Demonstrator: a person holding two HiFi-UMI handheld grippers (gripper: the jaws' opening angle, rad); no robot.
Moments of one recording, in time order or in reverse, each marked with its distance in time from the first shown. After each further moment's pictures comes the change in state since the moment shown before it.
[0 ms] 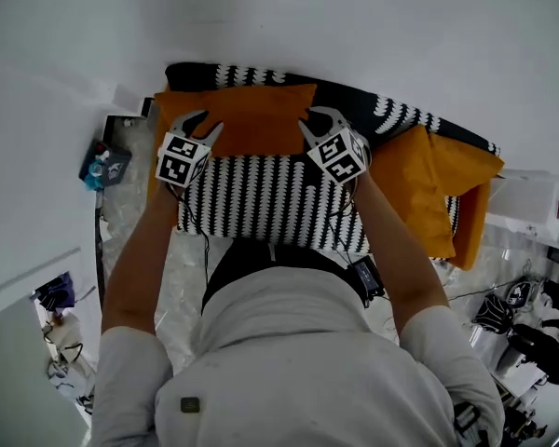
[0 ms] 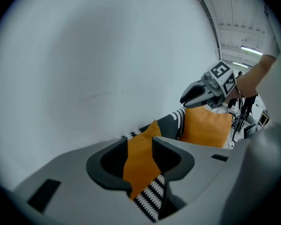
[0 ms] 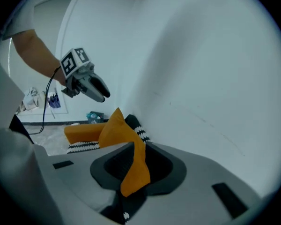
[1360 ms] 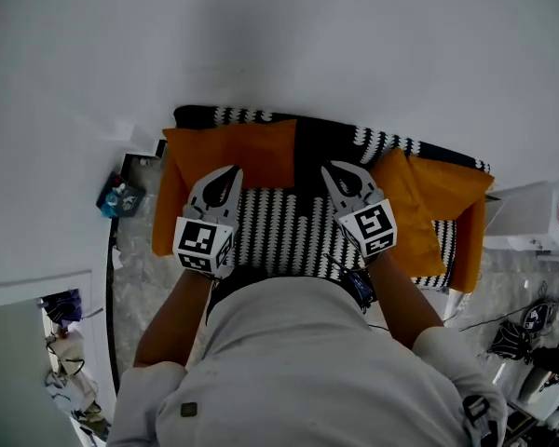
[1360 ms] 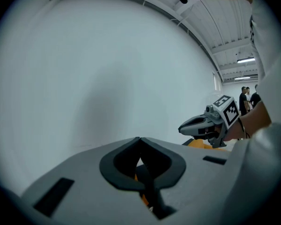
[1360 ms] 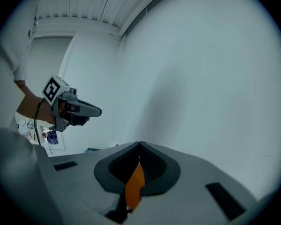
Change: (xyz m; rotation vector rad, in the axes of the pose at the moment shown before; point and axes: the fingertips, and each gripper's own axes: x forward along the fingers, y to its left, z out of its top) left arm -0.152 -0.188 0.168 -0.042 -0.434 0.106; right arm -0.248 -0.004 0.039 0.188 -0.440 -0.119
